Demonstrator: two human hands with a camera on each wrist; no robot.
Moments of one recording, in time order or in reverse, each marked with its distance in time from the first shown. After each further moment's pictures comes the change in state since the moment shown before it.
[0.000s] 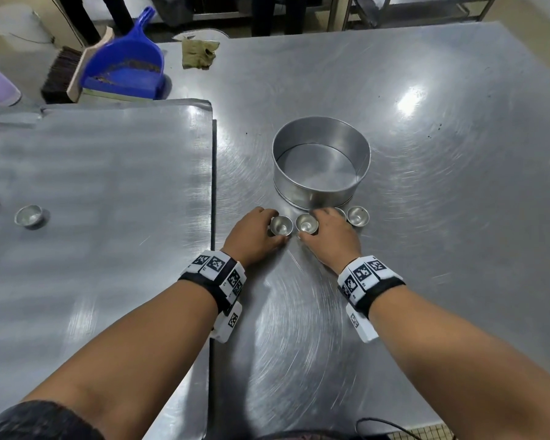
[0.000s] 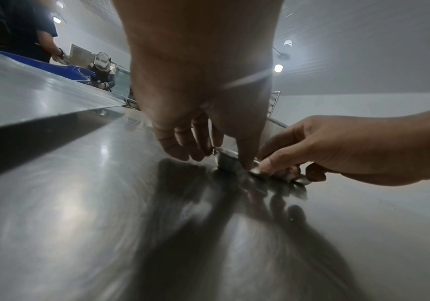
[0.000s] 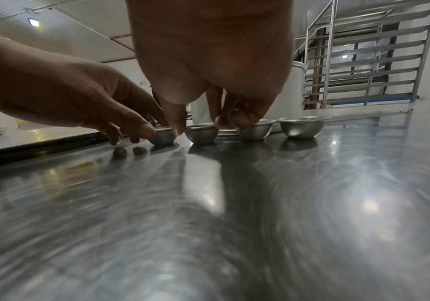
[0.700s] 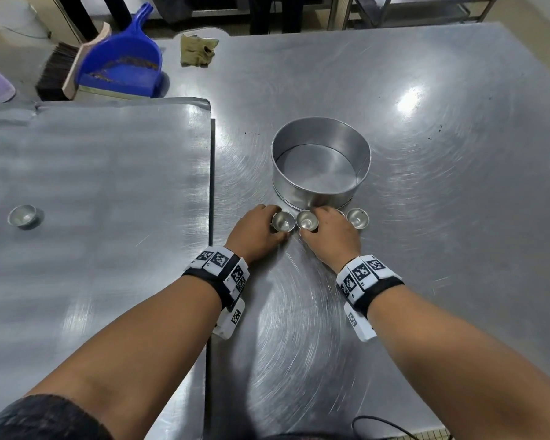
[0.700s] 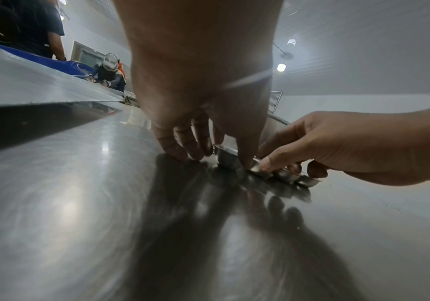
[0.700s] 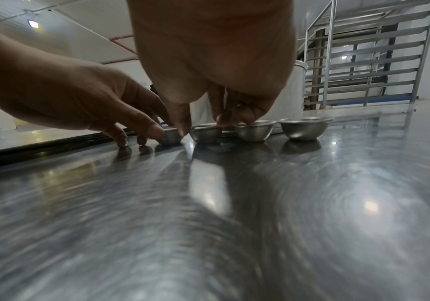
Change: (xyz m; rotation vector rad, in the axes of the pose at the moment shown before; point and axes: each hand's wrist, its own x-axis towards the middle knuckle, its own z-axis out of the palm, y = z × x) left_hand 0.011 0.009 0.000 -0.017 -0.010 -0.013; right_hand 0.009 -0.001 -0.003 -0.029 0.036 -0.022
